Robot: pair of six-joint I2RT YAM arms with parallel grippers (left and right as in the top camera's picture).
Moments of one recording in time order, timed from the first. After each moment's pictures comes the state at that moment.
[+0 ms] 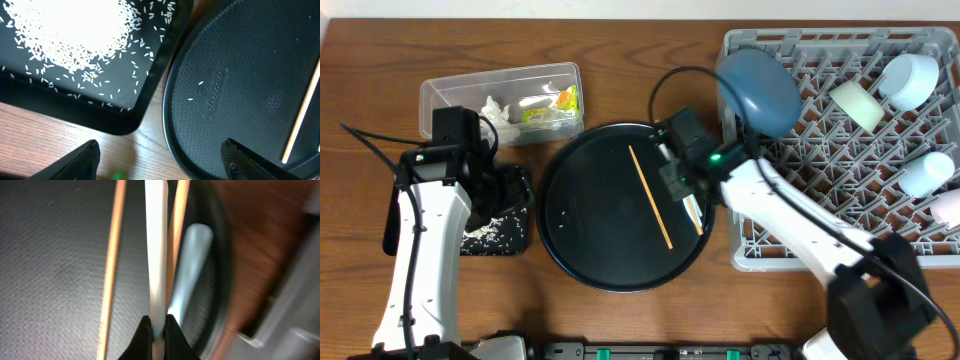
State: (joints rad) left arm 0.13 1.38 1.15 -1.18 0.10 -0.31; right arm 0.61 1.72 1.27 -0.70 0.07 0.15
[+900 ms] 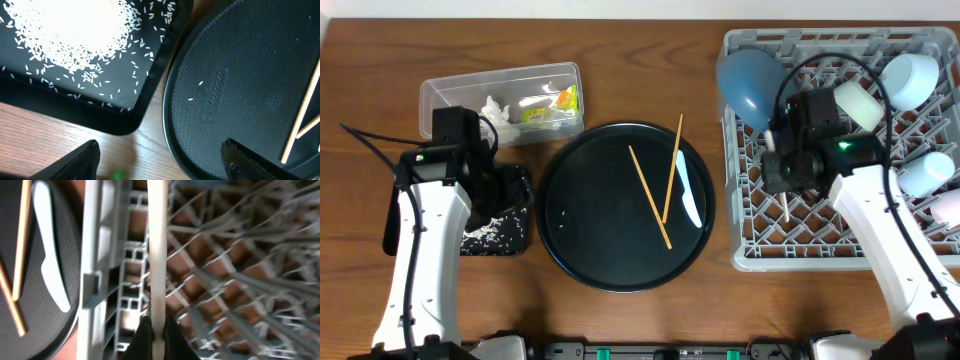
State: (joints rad) left arm 0.13 1.38 1.15 -1.18 0.10 -0.31; right arm 0.19 1.48 1.17 -0.96 0.00 0.08
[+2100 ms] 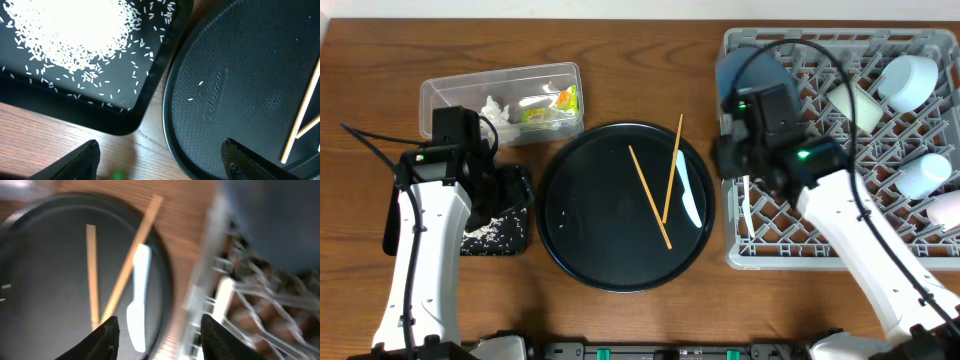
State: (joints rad) left arm 0.13 1.38 1.15 -1.18 0.09 -0.31; right arm 0.43 1.49 1.24 -0.74 -0.05 0.20
